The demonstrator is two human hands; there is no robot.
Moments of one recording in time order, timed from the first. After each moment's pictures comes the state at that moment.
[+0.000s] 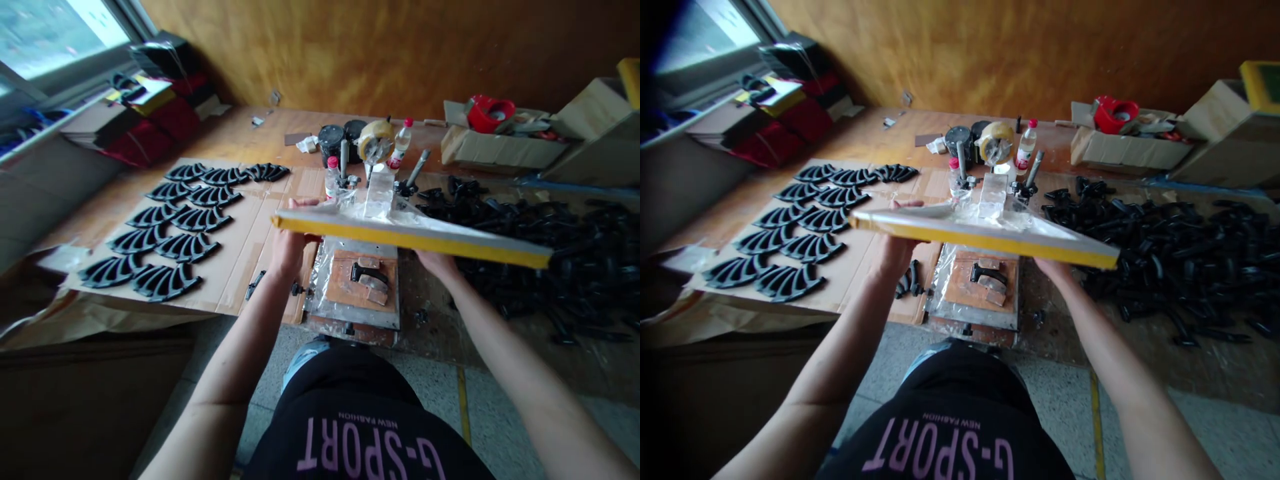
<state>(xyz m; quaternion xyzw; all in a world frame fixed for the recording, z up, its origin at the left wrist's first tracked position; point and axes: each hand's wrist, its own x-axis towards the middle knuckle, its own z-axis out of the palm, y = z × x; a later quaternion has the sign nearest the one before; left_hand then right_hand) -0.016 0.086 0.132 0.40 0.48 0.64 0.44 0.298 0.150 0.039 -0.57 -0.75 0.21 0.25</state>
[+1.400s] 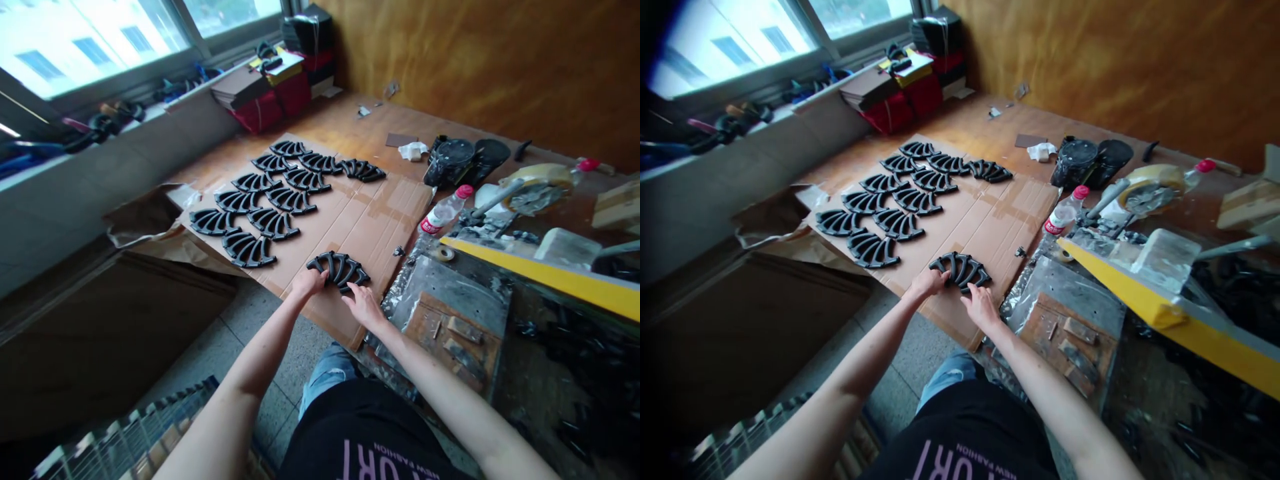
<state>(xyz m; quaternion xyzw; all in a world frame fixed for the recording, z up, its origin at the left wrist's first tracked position) -0.231 0.040 -0.043 0.32 0.89 0.07 0.32 -0.041 0.082 -0.049 -0.37 -0.89 0.28 -0.01</state>
